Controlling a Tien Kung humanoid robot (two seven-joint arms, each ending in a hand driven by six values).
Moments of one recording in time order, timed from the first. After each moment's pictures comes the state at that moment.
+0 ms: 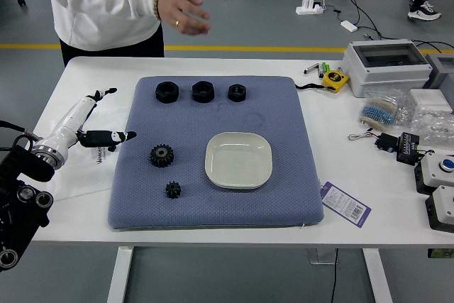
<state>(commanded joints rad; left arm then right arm) -0.32 0.24 -1.35 -1.20 1.74 0.02 0.05 0.14 -0.25 0.39 0.28 0.11 -0.26 -0.03</state>
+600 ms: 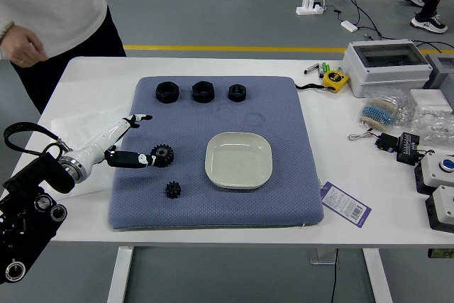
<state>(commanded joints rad) -0.34 0.28 -1.16 -1.26 1.90 -0.12 0.04 0.14 -0.25 0.39 0.28 0.12 -0.25 -0.03</state>
